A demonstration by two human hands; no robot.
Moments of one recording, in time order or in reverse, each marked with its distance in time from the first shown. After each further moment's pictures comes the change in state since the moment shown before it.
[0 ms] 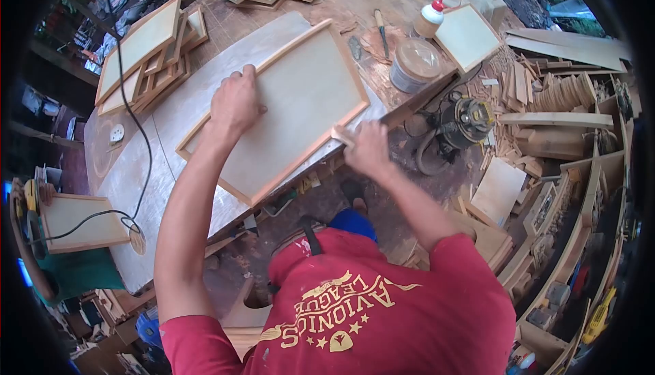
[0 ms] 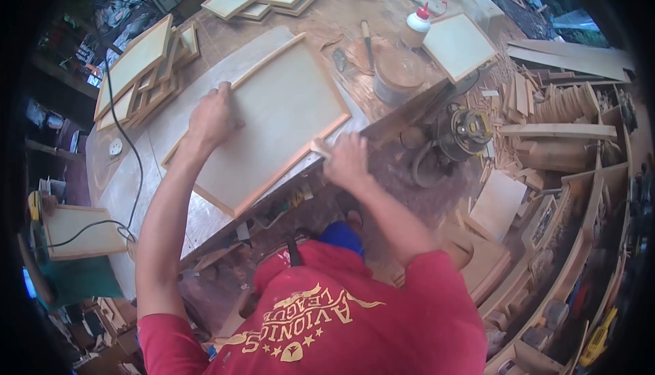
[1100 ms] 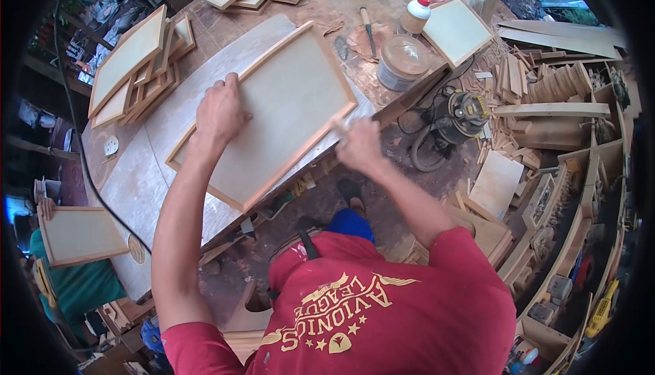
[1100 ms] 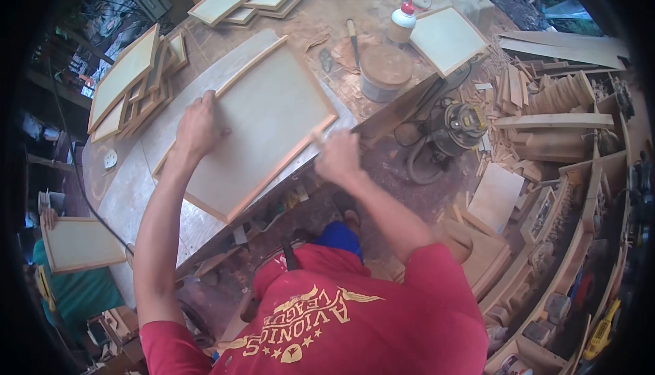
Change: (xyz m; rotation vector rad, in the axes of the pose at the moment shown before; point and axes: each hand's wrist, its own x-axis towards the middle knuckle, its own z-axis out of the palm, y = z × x) left_hand -0.002 0.003 0.002 -0.013 -0.015 -0.025; right_hand 0.010 0.015 -0.002 0.005 0.032 -0.008
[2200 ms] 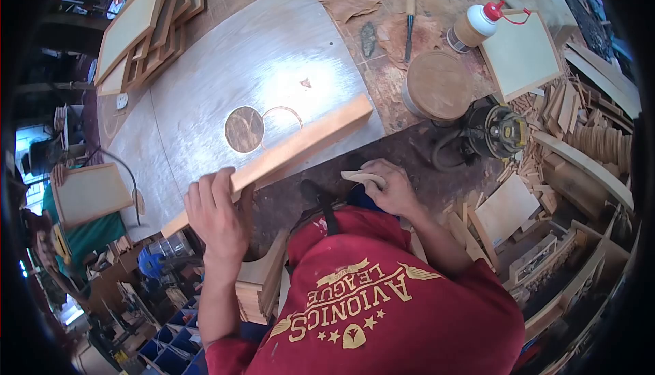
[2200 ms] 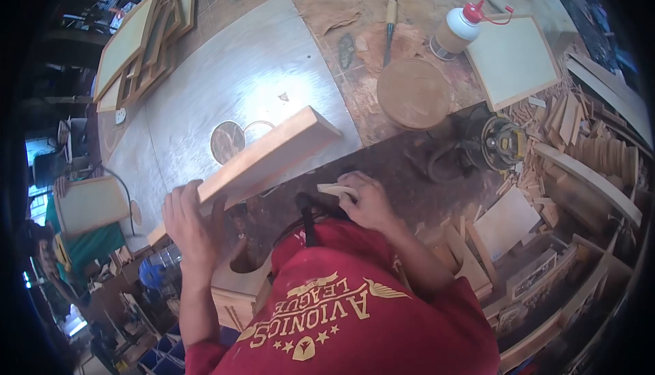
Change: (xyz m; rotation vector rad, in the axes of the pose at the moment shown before) left_hand -0.092 0.109 0.001 0.121 0.342 -0.060; right_hand -0.023 0.114 -0.022 0.978 -0.308 -0.045
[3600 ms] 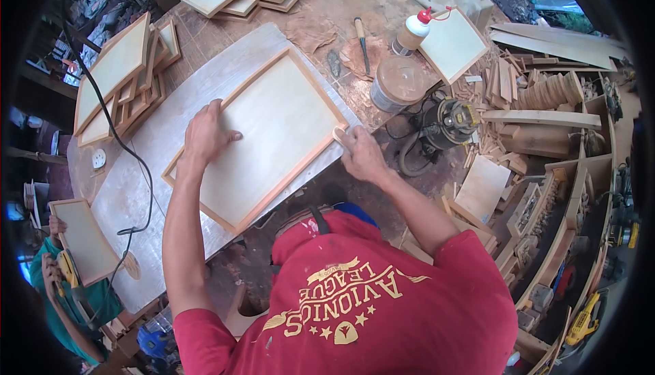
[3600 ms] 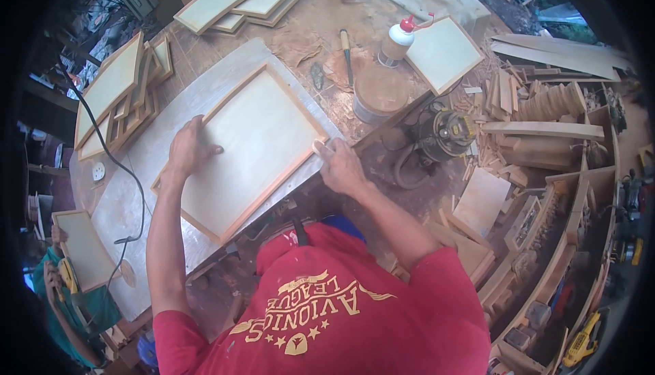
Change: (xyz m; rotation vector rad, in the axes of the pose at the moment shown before) left_hand 0.122 -0.134 0.093 -0.260 -0.445 -0.041; right_hand 0.060 -0.028 0.046 -0.658 0.325 -0.076
